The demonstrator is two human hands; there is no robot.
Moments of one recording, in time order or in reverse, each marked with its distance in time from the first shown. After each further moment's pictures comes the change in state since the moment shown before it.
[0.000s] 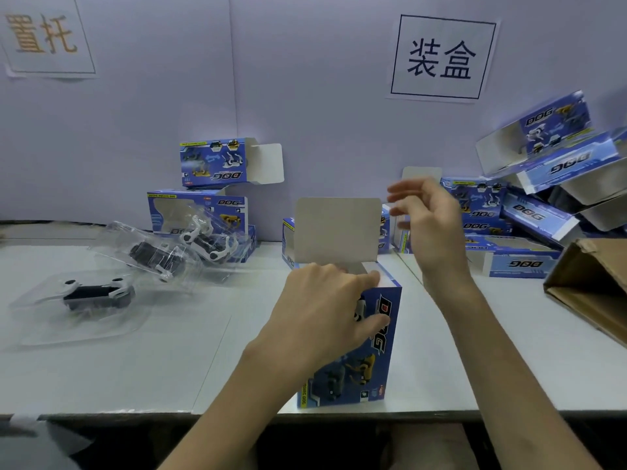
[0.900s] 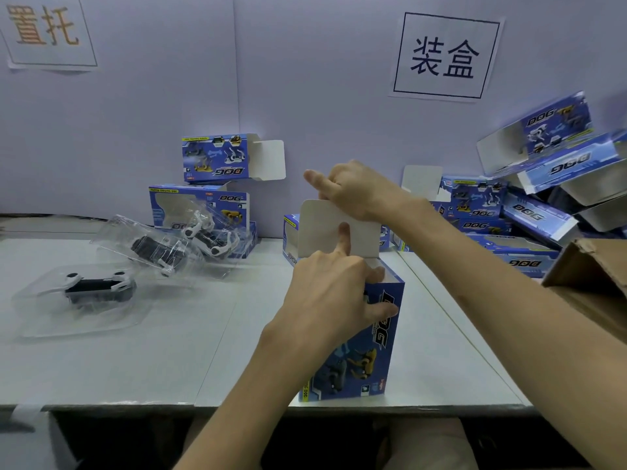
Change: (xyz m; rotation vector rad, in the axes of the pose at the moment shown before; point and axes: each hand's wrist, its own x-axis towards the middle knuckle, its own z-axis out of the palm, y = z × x) left_hand 0.017 0.010 -0.014 -0.029 -0.221 -0.168; right_hand 0.078 0.002 0.068 -0.836 -0.676 -0.267
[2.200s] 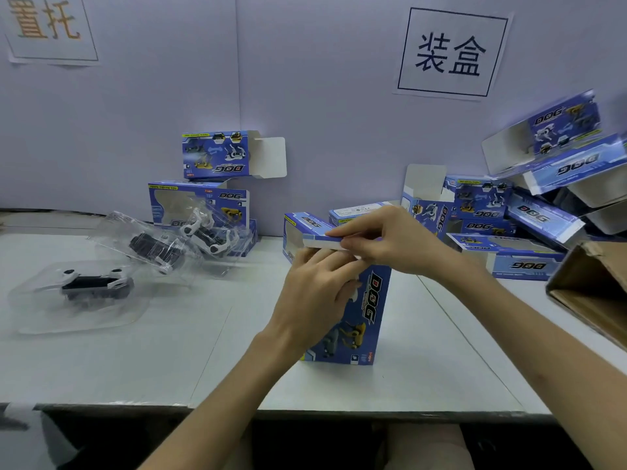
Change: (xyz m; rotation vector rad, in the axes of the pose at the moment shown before) left_hand 0.023 -0.040 0.075 -0.121 0.706 0.294; right_hand -0.080 0.031 0.011 0.386 -0.066 -0.110
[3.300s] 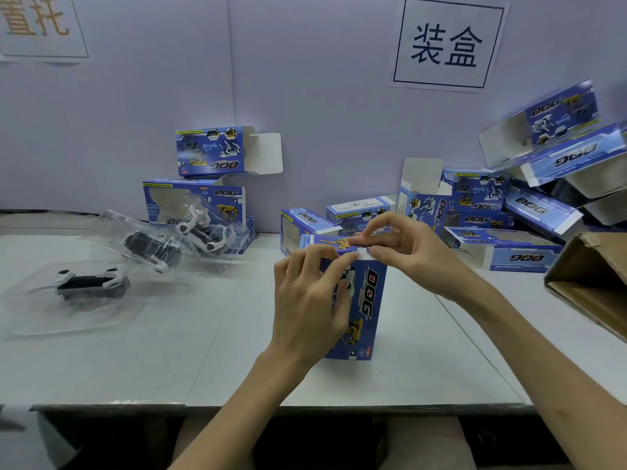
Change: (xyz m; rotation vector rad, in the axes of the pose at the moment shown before) left_hand -0.019 0.018 0.002 0.004 0.112 -0.232; right_hand -0.038 0.031 0.008 0.421 0.100 0.101
